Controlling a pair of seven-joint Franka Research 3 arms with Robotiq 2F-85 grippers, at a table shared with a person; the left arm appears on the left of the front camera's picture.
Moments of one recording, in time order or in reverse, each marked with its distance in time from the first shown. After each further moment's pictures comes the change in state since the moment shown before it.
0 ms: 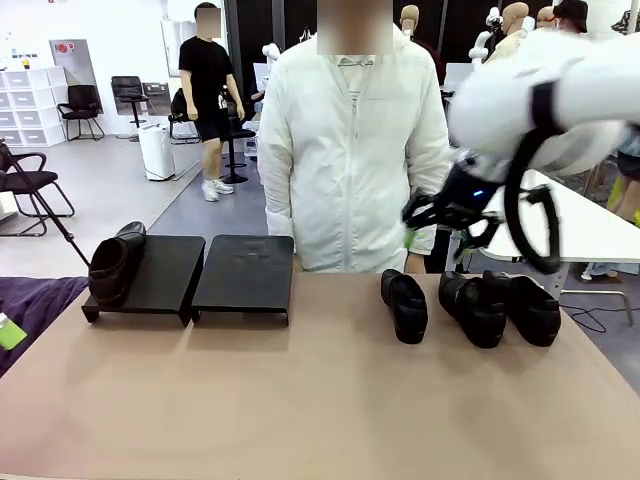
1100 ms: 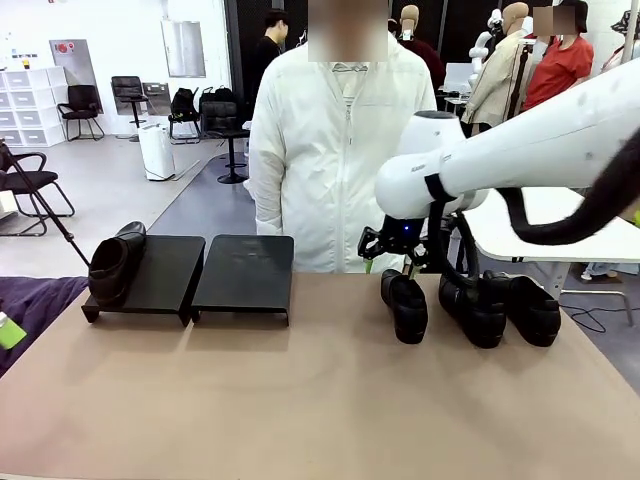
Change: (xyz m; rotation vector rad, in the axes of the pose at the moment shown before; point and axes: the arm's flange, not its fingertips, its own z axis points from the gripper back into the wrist) left arm 0.000 0.000 0.001 0.001 -0.001 0.000; right arm 0.091 0.034 -0.127 -0.147 0.012 0.031
